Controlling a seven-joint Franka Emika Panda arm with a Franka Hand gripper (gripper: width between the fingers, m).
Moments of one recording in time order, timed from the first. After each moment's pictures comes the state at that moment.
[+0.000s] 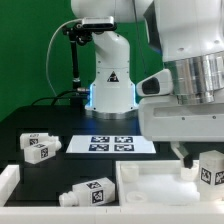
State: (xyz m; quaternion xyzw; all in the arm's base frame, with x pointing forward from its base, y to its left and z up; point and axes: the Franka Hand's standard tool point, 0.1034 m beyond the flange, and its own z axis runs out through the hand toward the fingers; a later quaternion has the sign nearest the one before) arm 0.635 0.105 0.073 -0.95 0.29 -0.02 0.10
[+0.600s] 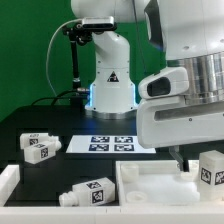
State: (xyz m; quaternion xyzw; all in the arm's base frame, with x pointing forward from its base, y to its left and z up) arm 0.638 0.107 0.074 -0.99 0.04 -0.03 0.09
